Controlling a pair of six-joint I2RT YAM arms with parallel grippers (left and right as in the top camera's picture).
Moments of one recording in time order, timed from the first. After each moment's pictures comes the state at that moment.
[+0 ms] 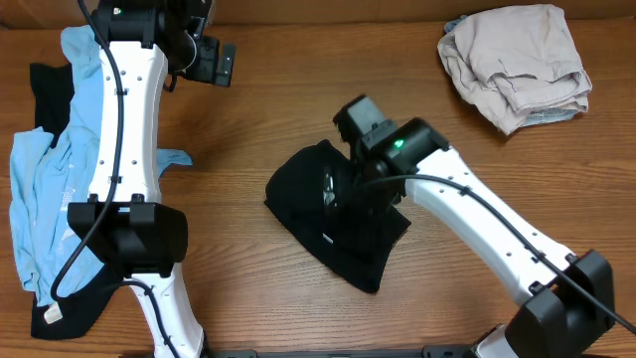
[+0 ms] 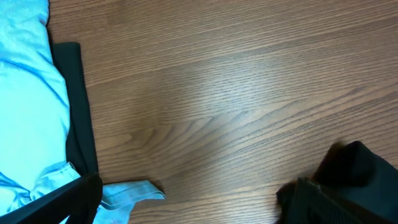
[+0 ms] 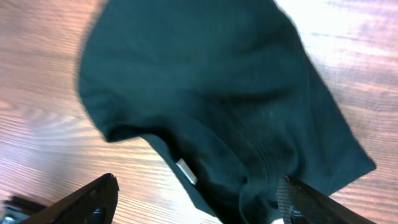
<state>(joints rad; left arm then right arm) -0.03 2.13 2.34 -1.33 0.07 0.13 0.62 1.70 1.45 -1.09 -0.17 0.55</state>
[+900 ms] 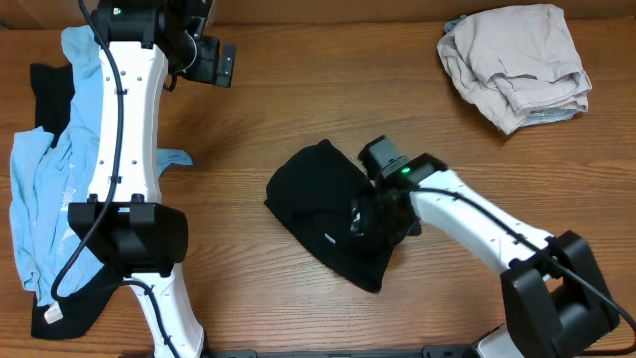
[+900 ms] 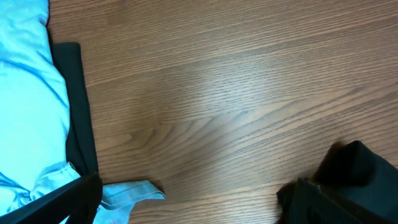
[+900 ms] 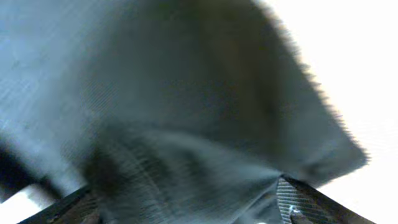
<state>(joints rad) -0.03 2.13 2.34 -1.33 0.07 0.13 0.52 1.71 1.09 -0.89 -0.15 0.50</state>
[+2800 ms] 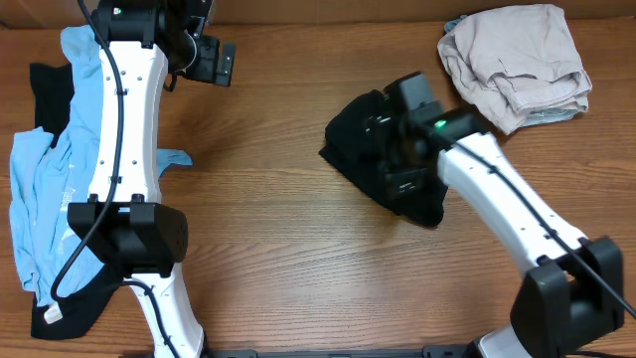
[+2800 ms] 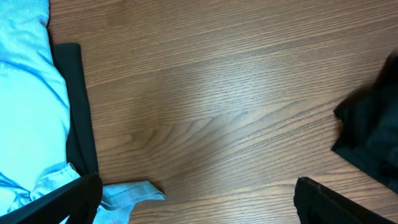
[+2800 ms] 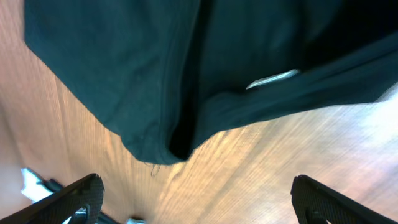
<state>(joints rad) -0.03 2.13 2.34 -1.33 0.07 0.13 0.42 1.72 1.35 -0.81 -0.10 1.64</state>
